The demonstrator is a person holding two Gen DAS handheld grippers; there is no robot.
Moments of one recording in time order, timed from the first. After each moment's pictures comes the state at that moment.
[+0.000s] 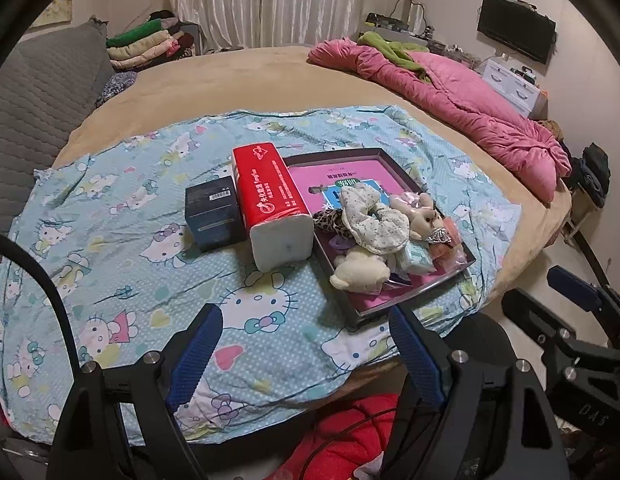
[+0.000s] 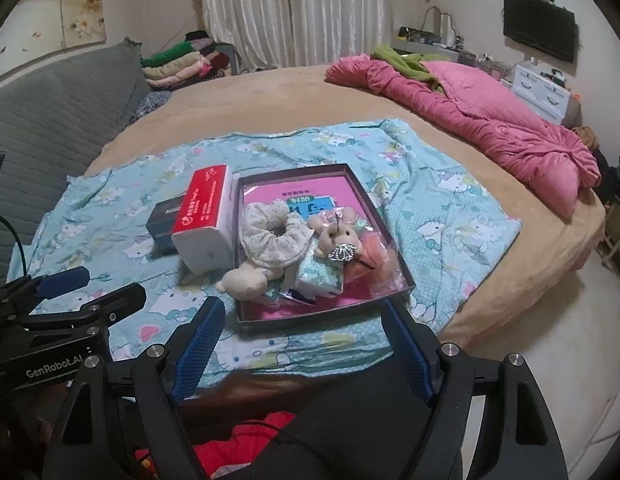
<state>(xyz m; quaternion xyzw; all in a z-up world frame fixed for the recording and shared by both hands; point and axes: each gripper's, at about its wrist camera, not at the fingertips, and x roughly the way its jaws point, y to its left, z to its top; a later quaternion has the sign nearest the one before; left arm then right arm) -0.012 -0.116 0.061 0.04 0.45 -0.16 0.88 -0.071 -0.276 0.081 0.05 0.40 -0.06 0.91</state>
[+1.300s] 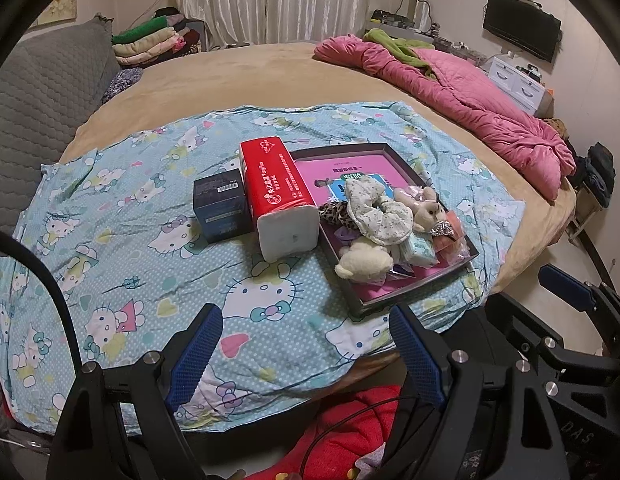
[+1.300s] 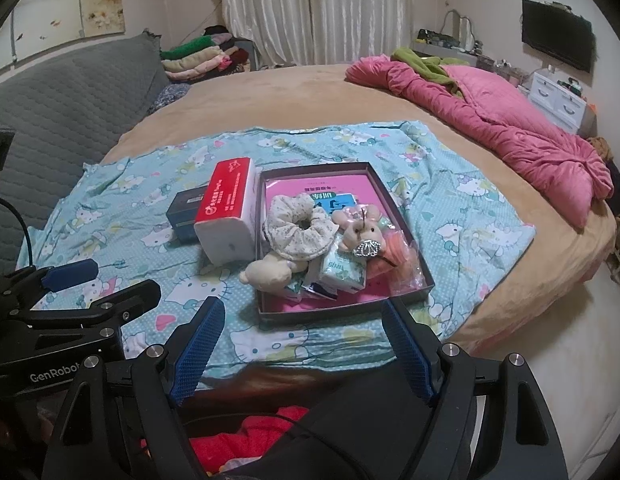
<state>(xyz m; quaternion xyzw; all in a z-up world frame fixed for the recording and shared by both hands) -0.019 -0.113 0.061 0.04 0.45 -0.16 0.88 -0.072 -0.260 0.080 0.04 0.41 -0.03 0.91</state>
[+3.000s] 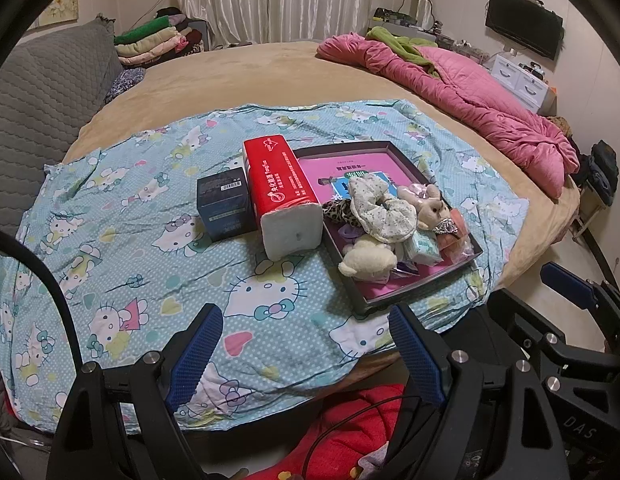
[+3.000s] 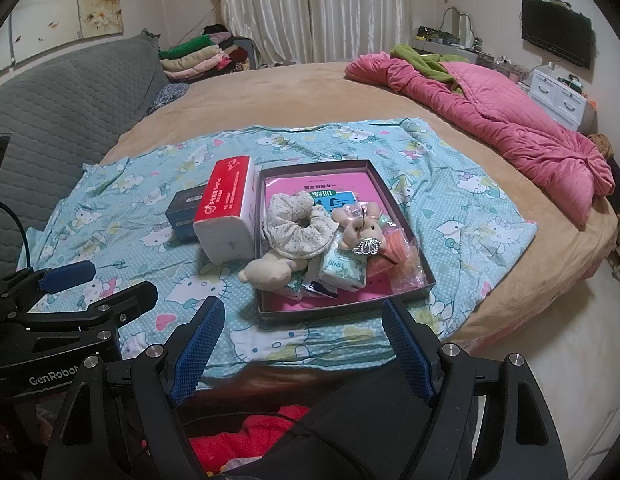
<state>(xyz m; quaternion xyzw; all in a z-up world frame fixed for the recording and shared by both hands) -0.021 -0.104 0.059 0.05 0.46 -0.15 0.88 -0.070 -0.262 0.077 0.05 0.41 -0.03 0.91</state>
